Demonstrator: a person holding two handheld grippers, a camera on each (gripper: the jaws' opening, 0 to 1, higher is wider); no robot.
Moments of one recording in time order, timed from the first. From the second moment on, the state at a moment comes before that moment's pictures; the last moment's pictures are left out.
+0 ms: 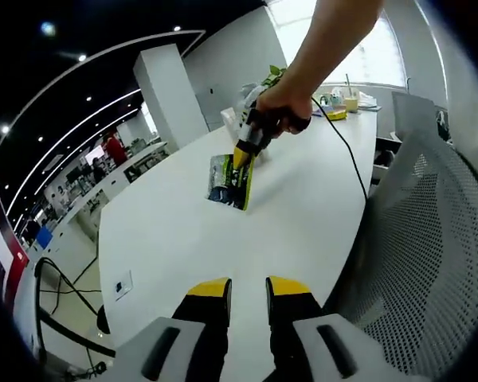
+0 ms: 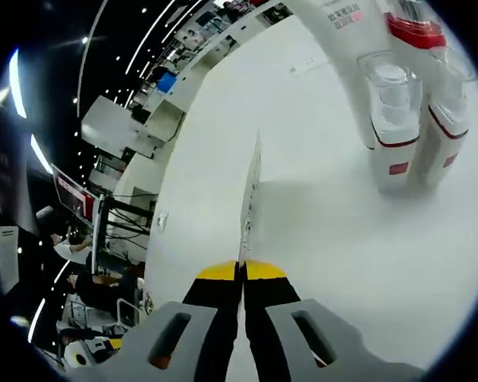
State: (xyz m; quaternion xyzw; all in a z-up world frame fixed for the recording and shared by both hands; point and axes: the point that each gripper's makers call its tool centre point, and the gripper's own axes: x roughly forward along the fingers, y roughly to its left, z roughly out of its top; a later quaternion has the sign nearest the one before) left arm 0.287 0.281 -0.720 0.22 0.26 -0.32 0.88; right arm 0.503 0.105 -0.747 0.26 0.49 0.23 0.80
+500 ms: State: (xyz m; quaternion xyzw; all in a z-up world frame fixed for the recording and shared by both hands) left arm 0.288 0.285 -0.725 0.22 0.28 -0.31 0.88; right arm 0.536 0.050 -0.779 0.16 0.50 0.13 0.84
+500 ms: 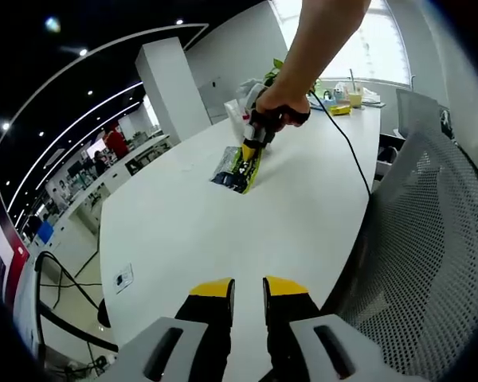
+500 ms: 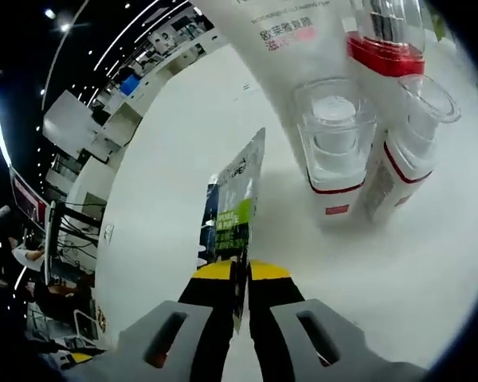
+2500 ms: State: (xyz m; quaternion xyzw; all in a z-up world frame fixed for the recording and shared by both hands) left arm 0.292 0.292 -0.724 0.23 0.27 -0.29 0.89; right arm 0.511 0.120 -0.744 -0.07 0.36 0.25 0.90
